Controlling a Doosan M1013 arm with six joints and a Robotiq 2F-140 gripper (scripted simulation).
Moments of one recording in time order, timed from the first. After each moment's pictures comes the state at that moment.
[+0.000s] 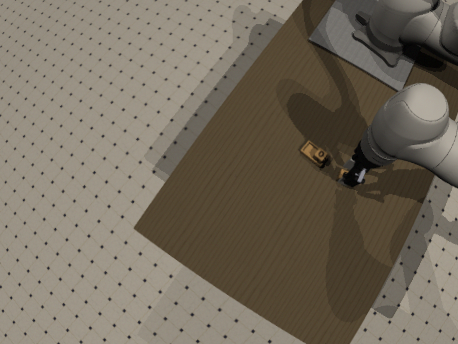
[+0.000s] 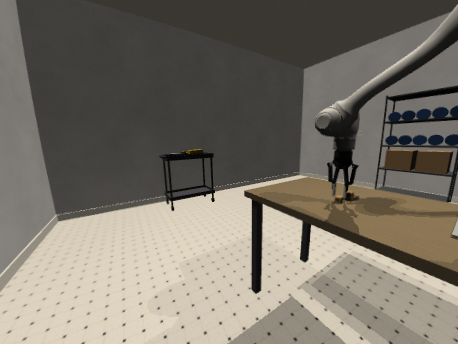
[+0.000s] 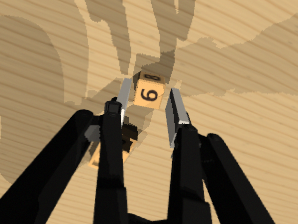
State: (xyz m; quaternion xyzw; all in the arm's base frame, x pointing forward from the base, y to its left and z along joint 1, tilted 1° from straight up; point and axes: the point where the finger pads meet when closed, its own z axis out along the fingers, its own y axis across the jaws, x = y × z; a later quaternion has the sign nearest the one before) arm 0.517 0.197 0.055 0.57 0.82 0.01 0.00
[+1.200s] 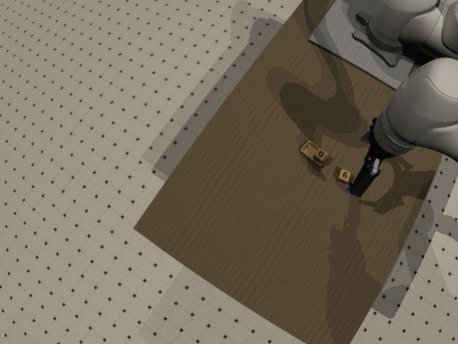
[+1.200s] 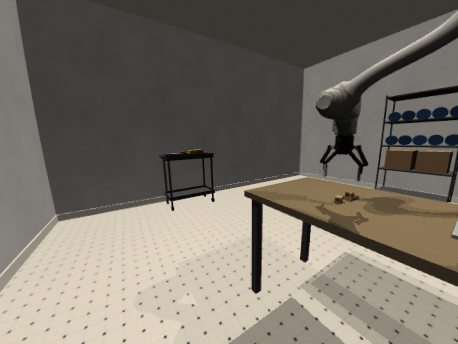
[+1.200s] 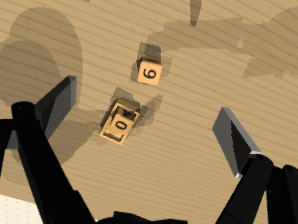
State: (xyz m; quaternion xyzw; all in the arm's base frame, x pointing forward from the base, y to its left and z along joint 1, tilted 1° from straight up) arm 0.516 0.197 0.127 0.57 0.82 0.01 0.00
